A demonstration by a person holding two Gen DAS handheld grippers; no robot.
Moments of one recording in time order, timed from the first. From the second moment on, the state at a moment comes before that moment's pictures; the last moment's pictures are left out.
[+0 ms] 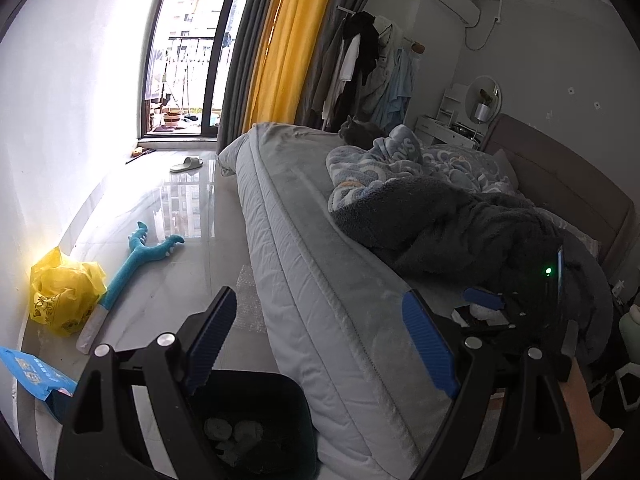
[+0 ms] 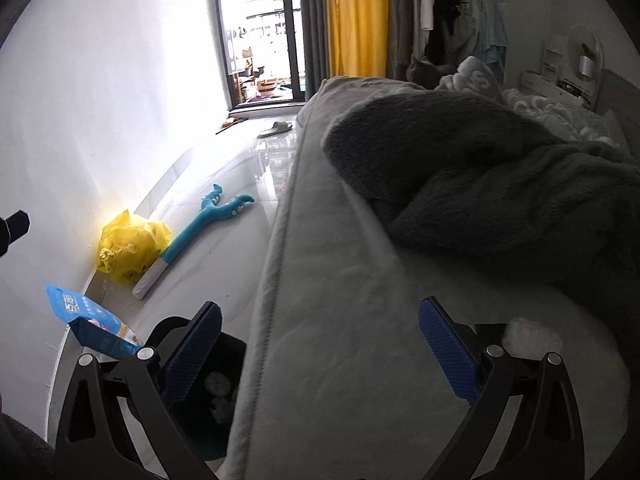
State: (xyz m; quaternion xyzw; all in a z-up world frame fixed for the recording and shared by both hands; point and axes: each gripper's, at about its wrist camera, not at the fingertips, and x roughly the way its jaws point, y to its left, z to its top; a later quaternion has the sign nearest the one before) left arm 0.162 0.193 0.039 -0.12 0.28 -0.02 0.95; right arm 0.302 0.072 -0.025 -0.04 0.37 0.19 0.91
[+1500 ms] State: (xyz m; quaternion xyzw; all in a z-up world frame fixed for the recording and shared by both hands) left arm 0.239 0.038 -0.025 -0.09 0.33 -0.10 0.93; right arm 0.337 -0.117 -0.078 0.08 0.41 0.09 0.90
